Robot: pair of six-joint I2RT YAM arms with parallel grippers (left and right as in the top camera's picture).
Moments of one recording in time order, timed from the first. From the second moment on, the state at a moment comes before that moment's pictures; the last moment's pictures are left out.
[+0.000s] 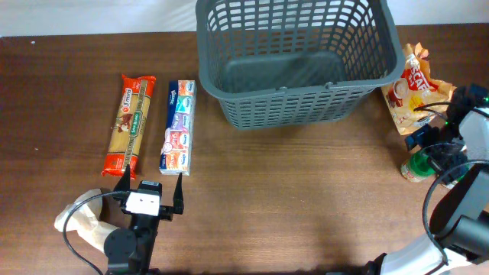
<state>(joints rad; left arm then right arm) 0.02 0.04 0.03 -0.09 0.14 0.14 -0.49 1.85 1.36 -1.12 0.12 0.59</state>
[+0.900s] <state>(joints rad) 0.02 0.04 0.03 -0.09 0.14 0.14 -0.49 1.87 1.33 -1.05 0.11 0.49</state>
